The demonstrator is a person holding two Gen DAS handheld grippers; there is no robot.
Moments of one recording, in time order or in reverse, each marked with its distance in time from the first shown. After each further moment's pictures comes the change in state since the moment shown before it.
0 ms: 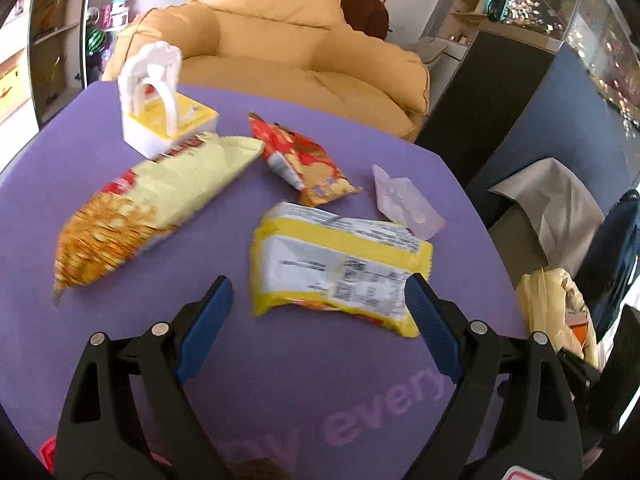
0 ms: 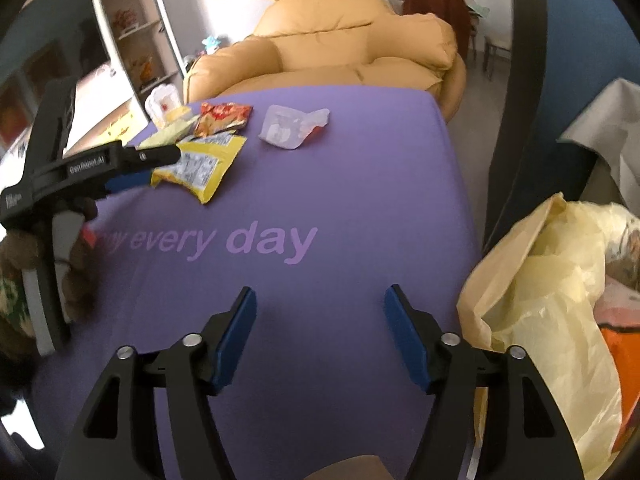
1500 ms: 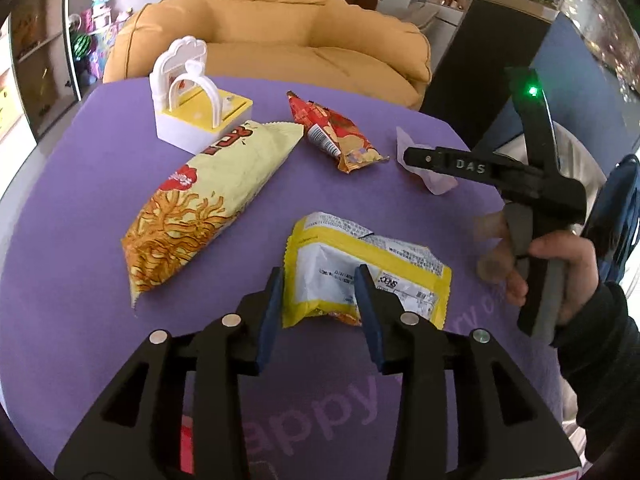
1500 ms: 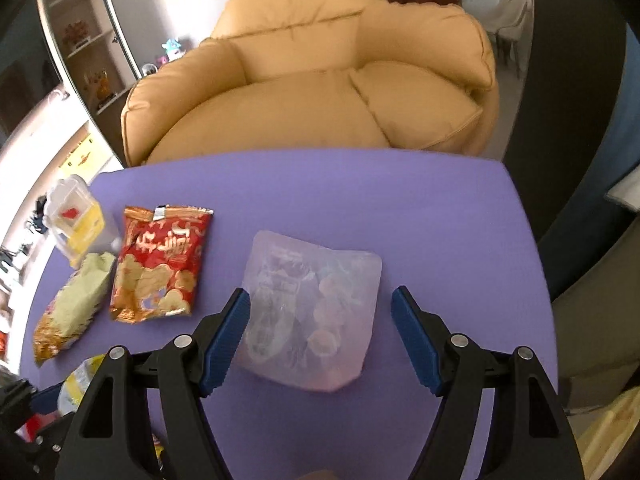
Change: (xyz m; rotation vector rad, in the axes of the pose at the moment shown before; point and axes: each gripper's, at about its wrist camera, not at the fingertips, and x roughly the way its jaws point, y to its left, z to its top) left arm -0.014 0.025 -0.002 0.080 0.120 0.020; right arm 0.134 0.020 0.167 0.097 0.023 -0.081
